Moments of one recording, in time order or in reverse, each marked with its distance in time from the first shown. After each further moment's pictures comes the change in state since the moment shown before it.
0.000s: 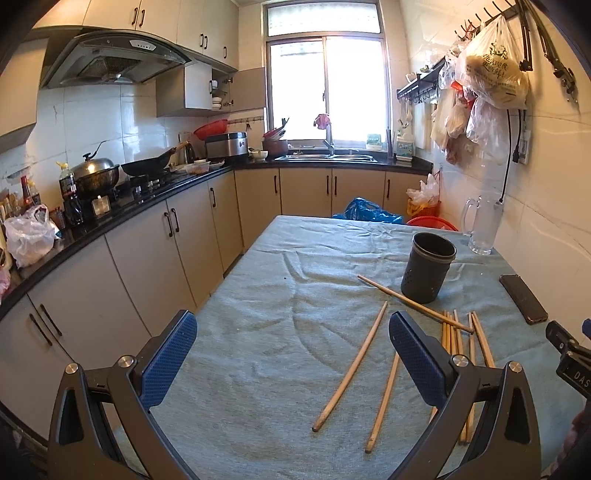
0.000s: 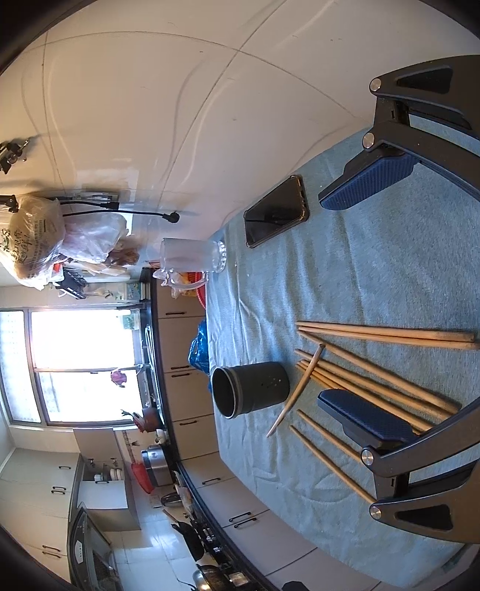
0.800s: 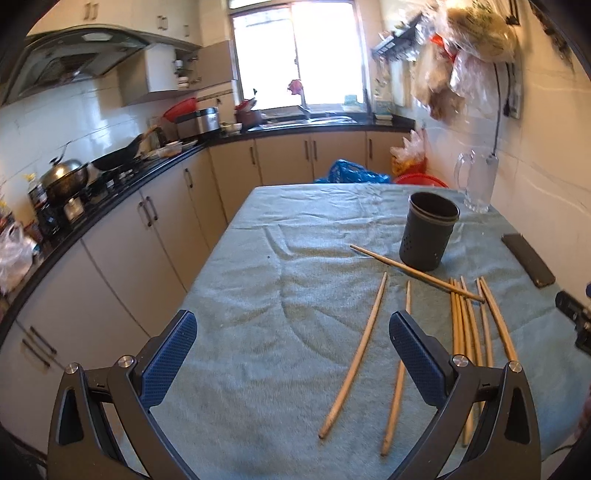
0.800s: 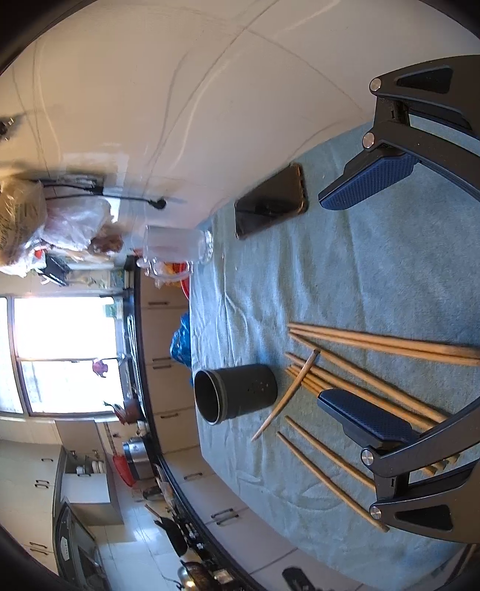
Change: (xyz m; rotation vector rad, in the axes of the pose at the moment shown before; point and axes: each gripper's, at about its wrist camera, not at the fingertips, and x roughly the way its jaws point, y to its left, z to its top) left arm 0.058 -0.009 0.008 0.136 0.145 -0.073; right arm 0.034 -0.009 0.009 -0.040 0.078 0.063
